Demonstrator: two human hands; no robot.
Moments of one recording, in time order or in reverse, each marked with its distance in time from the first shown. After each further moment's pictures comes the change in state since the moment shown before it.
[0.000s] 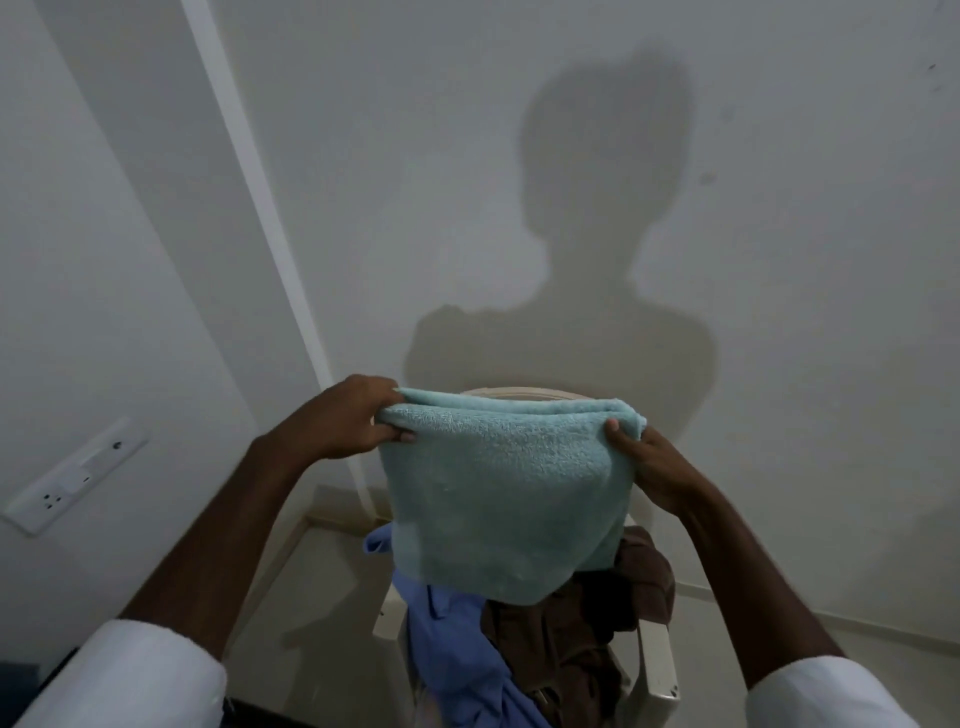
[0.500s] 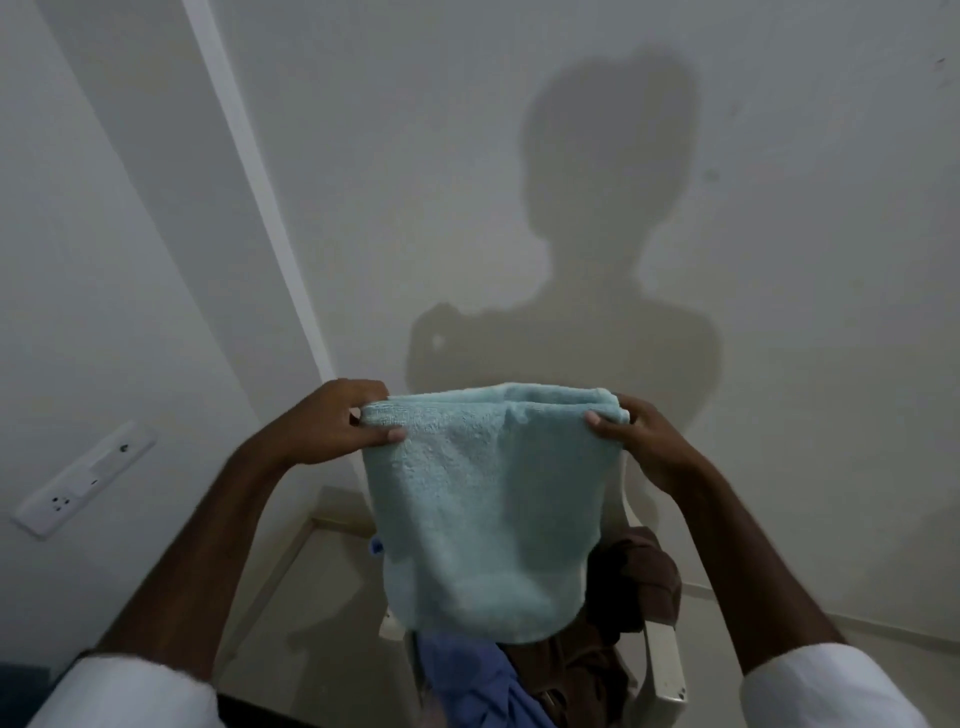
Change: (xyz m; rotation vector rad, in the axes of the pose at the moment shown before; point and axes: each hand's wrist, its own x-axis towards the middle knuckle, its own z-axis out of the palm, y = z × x) left_hand -0.025 -0.003 -0.016 -0.375 0.009 -0.088; right_hand 0.007 -0.030 0.012 -0.132 -0.056 -0.143
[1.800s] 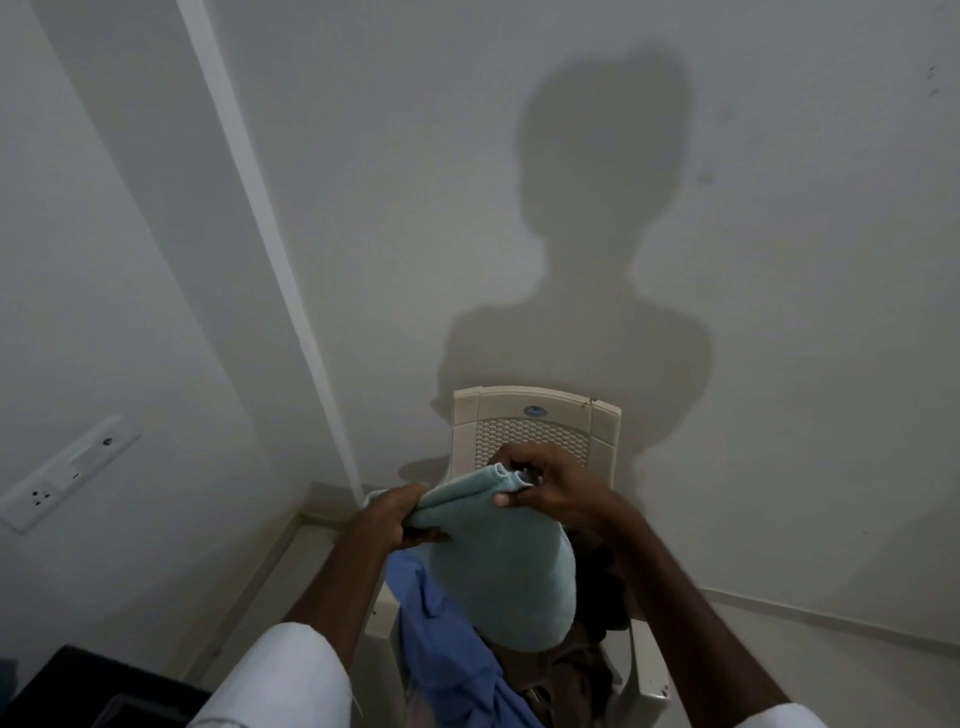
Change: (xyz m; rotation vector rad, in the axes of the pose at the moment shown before) left_hand 0.029 -0.049 0.182 -1.023 -0.025 -1.070; right_hand -0.011 0.012 0.084 -0.330 -0.367 -0.273
